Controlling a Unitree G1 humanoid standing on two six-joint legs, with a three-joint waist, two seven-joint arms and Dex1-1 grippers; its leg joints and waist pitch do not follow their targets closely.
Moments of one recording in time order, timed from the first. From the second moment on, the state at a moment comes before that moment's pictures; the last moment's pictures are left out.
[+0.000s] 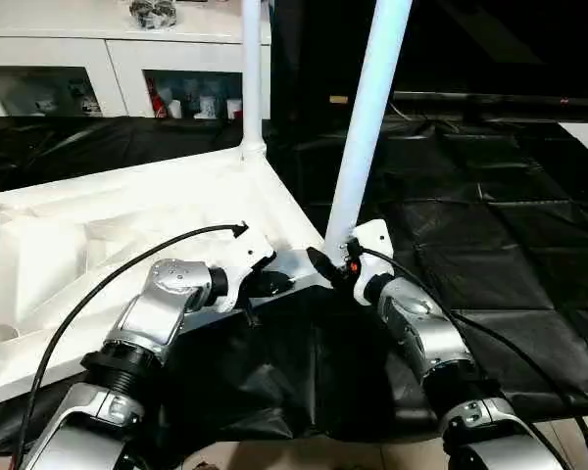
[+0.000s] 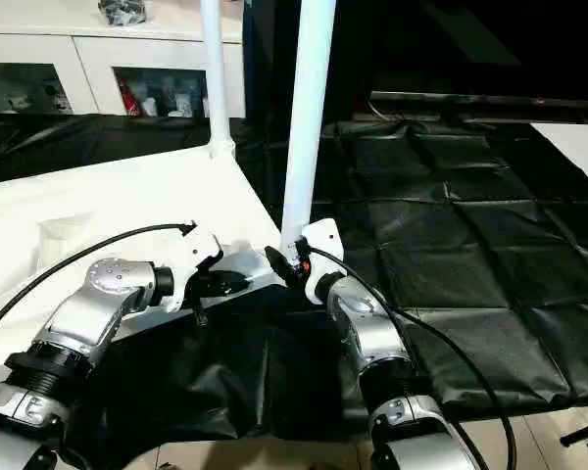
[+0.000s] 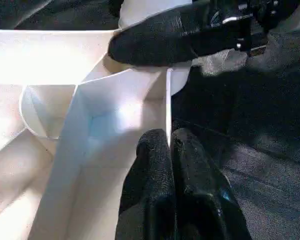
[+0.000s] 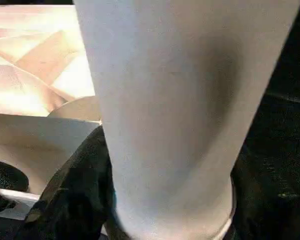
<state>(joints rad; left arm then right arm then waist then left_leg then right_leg) -0.52 0.29 -0.22 0.46 0.04 0.27 -0.97 -0.53 -0.02 0.04 0.75 0.05 -0.02 0.49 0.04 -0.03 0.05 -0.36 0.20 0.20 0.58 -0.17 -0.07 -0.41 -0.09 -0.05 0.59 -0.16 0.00</state>
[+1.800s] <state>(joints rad) -0.53 0.25 -0.21 0.48 0.05 0.26 -0.93 -0.52 -0.02 0.03 0.73 0.06 0.01 0.46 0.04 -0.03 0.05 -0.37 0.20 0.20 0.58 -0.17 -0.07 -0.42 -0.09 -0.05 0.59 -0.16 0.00</state>
